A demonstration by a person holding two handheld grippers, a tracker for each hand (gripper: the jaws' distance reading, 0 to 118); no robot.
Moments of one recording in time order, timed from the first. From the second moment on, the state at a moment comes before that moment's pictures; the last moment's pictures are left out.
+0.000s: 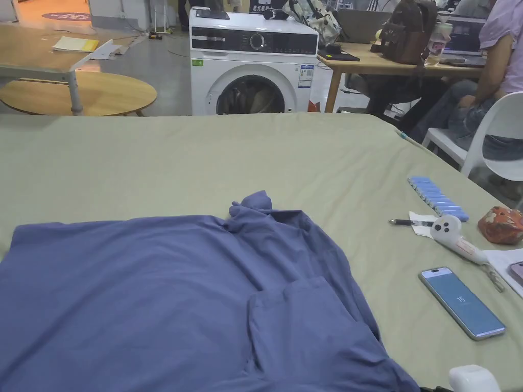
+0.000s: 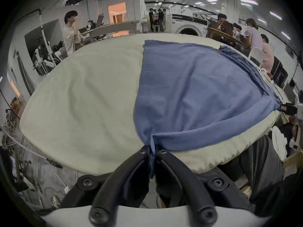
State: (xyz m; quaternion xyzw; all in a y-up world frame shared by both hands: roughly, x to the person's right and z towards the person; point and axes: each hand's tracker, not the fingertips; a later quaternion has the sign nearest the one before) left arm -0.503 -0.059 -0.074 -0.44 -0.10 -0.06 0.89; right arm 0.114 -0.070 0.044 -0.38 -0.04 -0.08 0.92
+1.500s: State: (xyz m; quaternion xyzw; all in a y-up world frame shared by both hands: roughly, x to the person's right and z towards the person) left arm -0.436 0.036 -0.196 -0.25 -0.16 0.01 0.95; right arm 0.059 0.004 -0.128 -0.27 -0.01 -0.05 0.96
